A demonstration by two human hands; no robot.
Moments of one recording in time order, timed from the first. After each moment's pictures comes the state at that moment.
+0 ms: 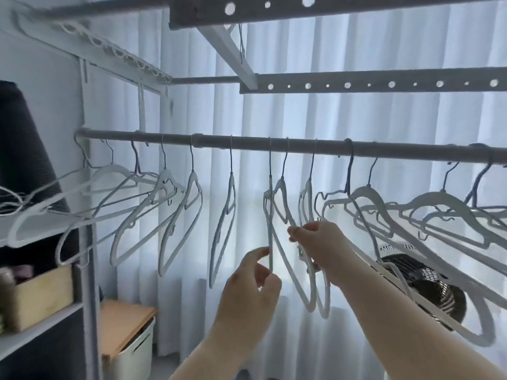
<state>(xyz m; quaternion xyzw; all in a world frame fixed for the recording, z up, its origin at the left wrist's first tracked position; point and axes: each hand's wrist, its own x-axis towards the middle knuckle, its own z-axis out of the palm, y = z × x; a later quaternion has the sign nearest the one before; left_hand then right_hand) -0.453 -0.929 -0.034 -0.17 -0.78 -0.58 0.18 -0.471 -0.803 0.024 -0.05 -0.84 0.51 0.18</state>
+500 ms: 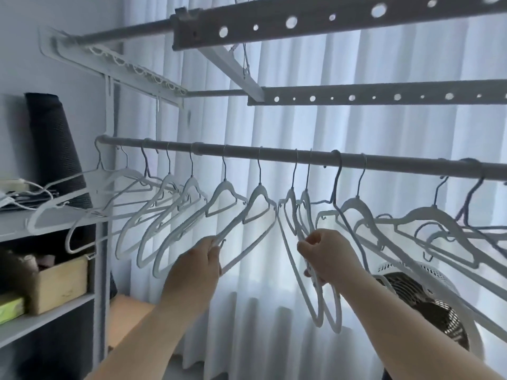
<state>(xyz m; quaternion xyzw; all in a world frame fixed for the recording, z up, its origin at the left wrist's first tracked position) -0.467 -0.945 -0.018 -0.05 -0.84 -0.44 0.30 -0.470 -0.761 0.025 -0.01 -0.90 0.40 0.20</state>
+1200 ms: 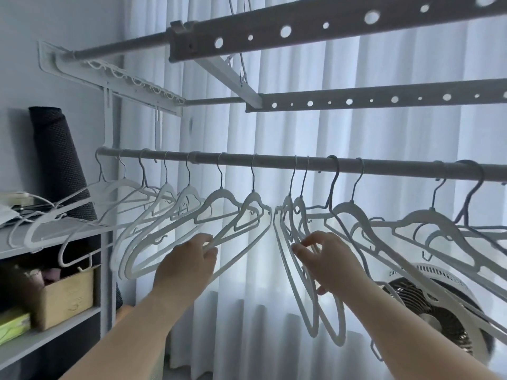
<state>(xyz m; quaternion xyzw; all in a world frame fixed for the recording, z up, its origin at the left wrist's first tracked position) -0.484 -0.960 0.003 -0.02 -0.89 -0.35 0.30 -0.466 -0.760 0.026 0.00 -0.91 0.35 0.21</state>
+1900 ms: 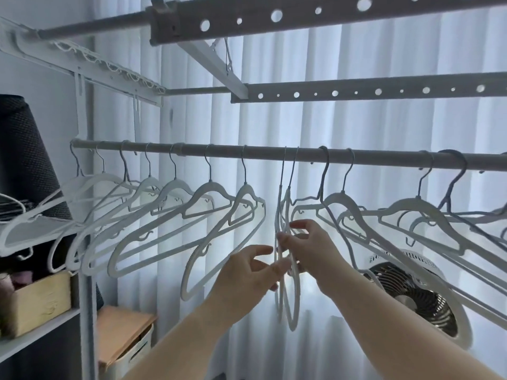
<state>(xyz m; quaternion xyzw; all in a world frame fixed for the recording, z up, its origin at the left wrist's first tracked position) -0.456 -0.891 -0.008 -0.20 -0.75 -0.63 0.06 -0.460 -0.768 0.025 0.03 -0.76 0.63 0.16</state>
